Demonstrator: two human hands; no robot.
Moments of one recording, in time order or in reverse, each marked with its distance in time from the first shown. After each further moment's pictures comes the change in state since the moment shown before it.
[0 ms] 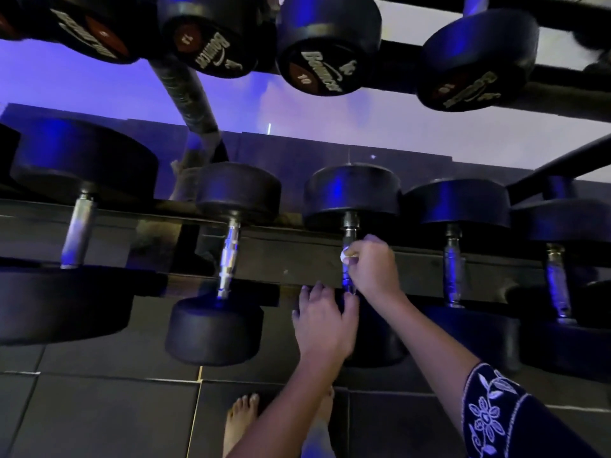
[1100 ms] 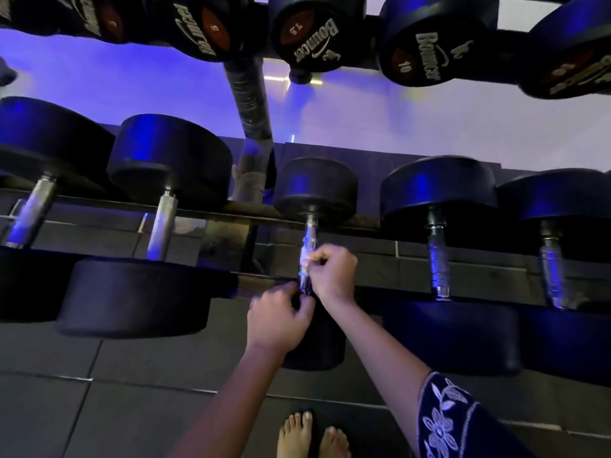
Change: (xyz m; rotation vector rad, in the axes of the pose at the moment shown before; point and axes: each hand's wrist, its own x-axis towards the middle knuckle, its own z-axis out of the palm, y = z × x) left_hand 0.044 -0.172 -0.116 0.144 0.262 0.165; right_hand -0.018 -0.169 0.137 0.608 0.103 0.166
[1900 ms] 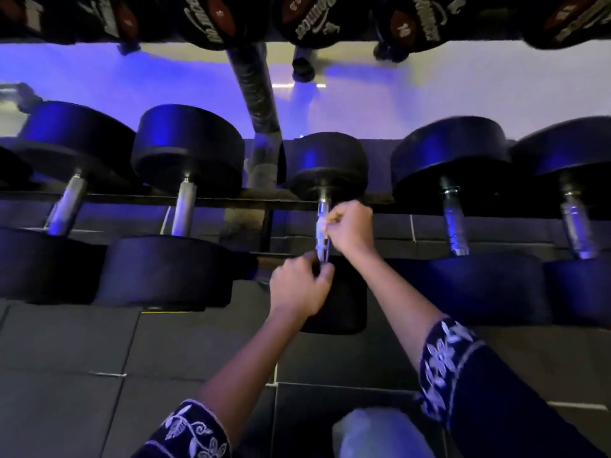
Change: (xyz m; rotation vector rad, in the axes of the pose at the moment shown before) left_hand -0.003 -0.006 0.003 0.047 -0.020 0.052; right_hand 0.019 -0.003 -0.005 -0.148 -0.014 -0.139
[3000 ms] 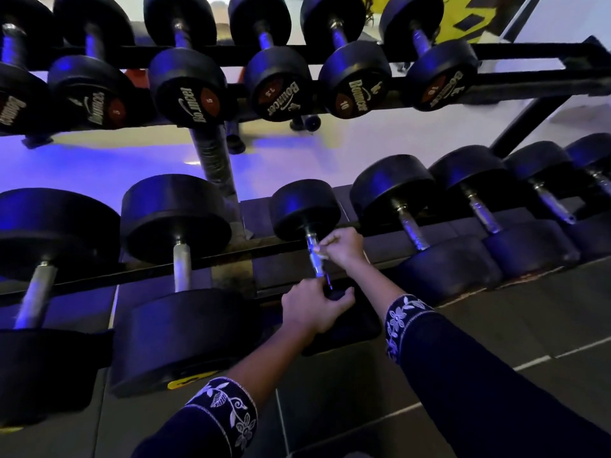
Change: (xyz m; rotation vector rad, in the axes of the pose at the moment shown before) left_hand 0.018 -0.037 -0.016 0.032 -0.104 0.421; right_hand -0.014 -0.024 0.005 0.111 0.197 0.275
